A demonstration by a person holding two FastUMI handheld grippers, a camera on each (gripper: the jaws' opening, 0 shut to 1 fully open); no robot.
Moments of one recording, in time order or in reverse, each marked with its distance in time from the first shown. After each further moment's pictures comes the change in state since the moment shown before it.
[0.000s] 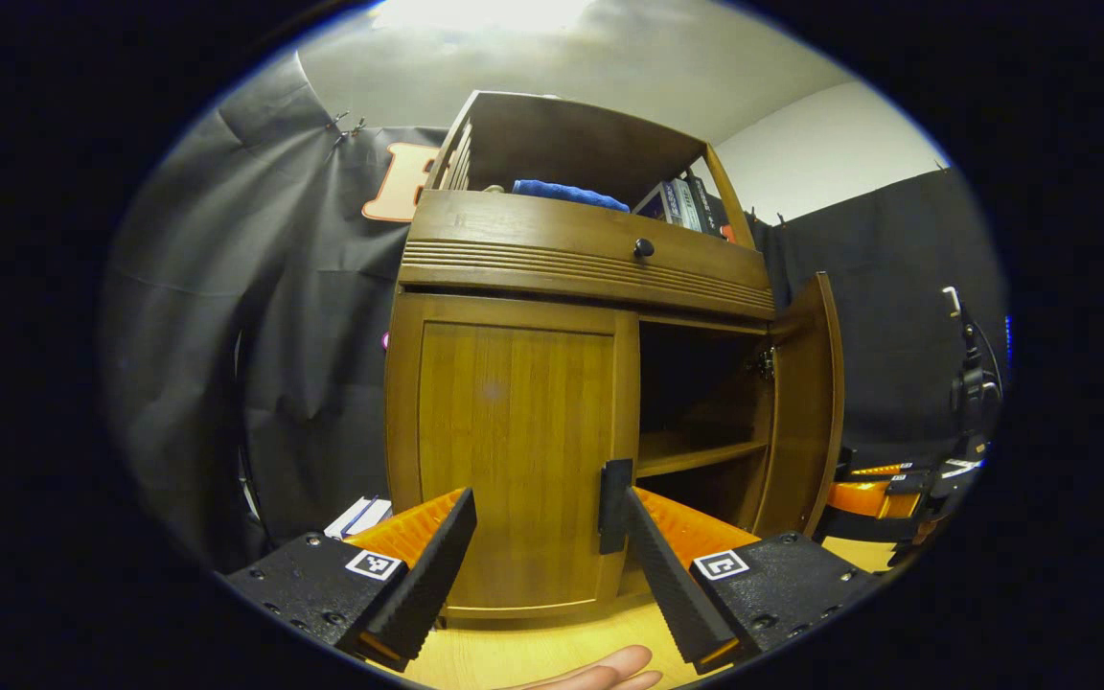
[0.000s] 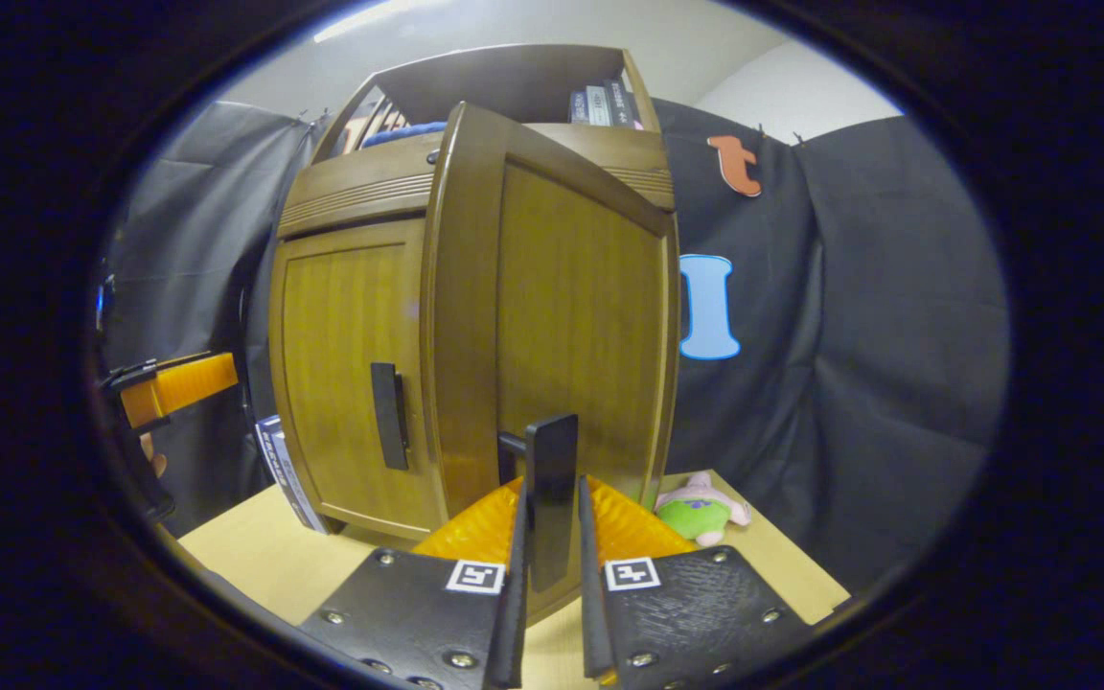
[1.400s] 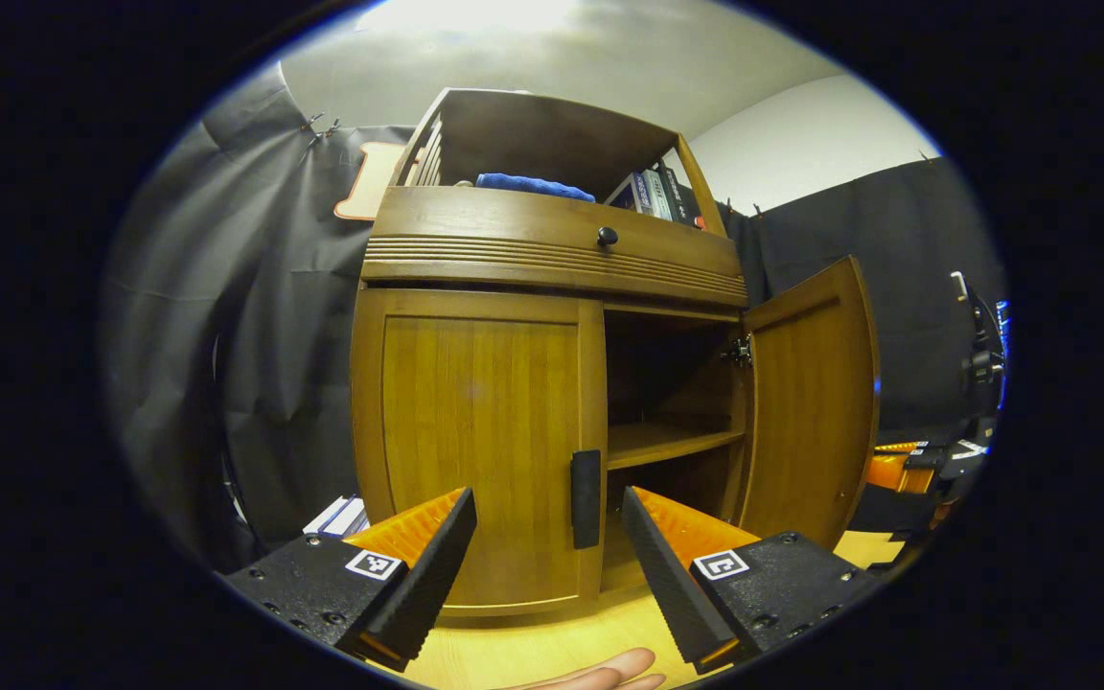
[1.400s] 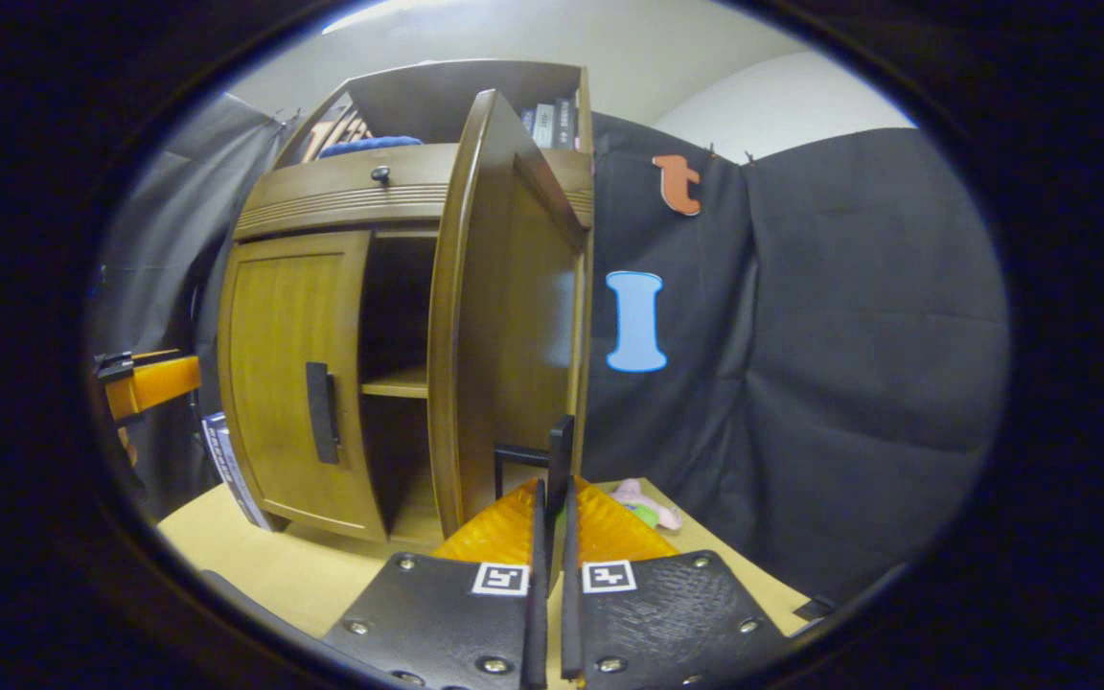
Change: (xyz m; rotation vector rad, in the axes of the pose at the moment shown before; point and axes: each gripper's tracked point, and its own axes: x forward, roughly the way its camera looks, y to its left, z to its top) left arm 0.000 -0.026 -0.009 0.028 0.016 -0.053; right arm -0.030 -0.080 0.002 -0.040 -0.053 -0.213
